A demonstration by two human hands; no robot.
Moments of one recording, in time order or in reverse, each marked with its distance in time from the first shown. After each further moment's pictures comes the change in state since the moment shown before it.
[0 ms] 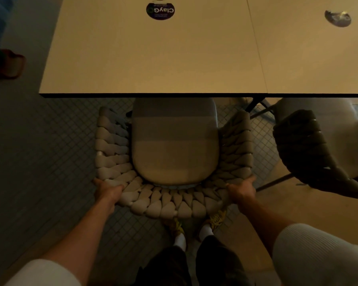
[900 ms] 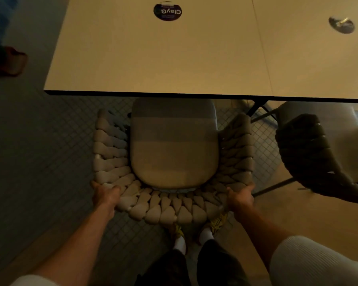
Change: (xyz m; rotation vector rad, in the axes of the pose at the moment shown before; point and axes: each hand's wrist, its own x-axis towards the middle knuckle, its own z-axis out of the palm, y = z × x) left_hand -0.006 -0.006 -0.013 -0.029 0.043 -0.041; right_hand -0.023 0.007 0.026 0.055 0.072 0.023
